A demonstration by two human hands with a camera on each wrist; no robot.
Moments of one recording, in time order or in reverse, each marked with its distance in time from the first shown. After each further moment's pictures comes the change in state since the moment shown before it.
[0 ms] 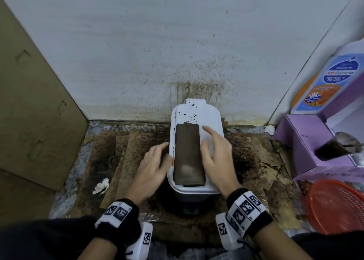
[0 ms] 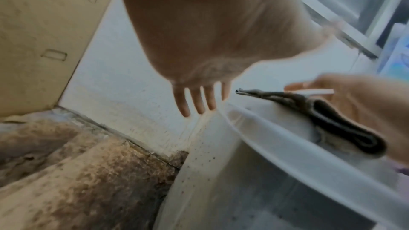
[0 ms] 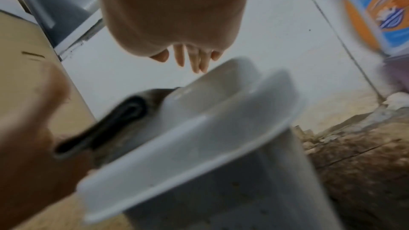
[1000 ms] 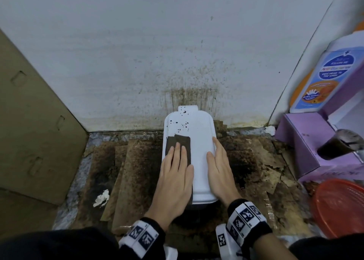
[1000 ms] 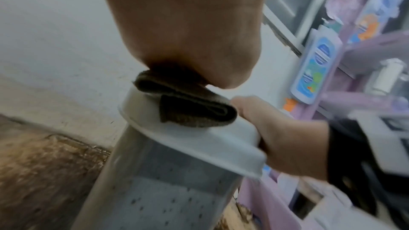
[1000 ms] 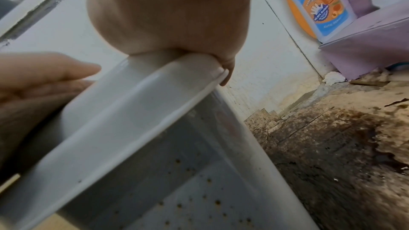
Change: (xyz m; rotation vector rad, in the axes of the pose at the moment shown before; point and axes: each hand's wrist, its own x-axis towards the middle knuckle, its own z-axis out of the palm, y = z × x) left_hand 0.004 0.049 0.065 0.614 0.017 0.264; right_hand -0.009 0.042 -0.006 0.135 -0.109 0.332
